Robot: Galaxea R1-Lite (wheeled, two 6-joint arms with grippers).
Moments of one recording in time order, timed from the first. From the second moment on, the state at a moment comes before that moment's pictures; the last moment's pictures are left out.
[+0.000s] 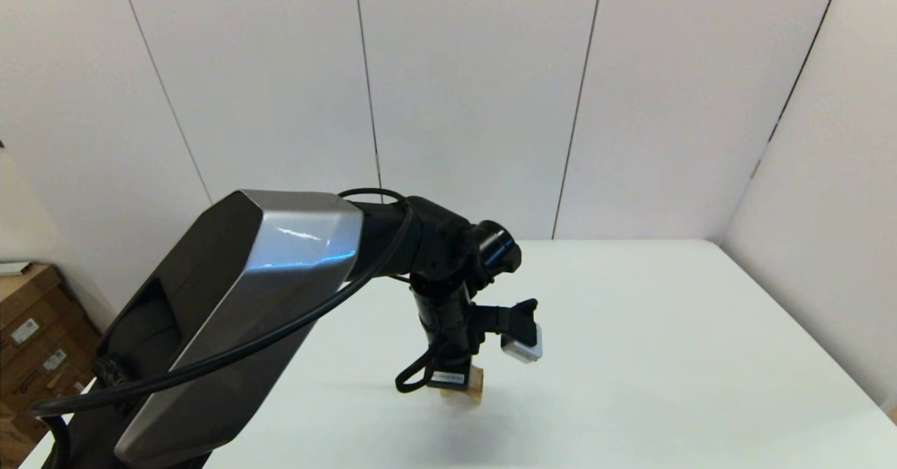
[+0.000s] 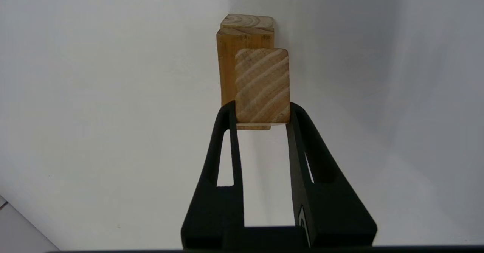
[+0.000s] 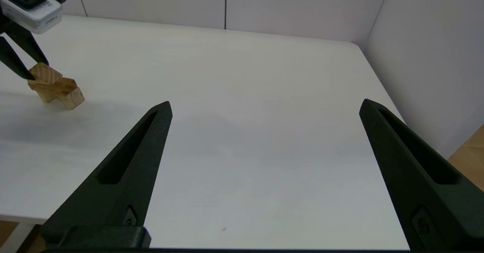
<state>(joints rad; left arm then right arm) -0.77 2.42 -1.97 0.91 -0.02 0.96 0.00 0.00 -0.01 0.03 0.05 -0.07</state>
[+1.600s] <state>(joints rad) -0.77 2.43 -1.98 0.90 0.01 0.96 0.00 0.00 -0.01 0.03 0.05 -0.07</state>
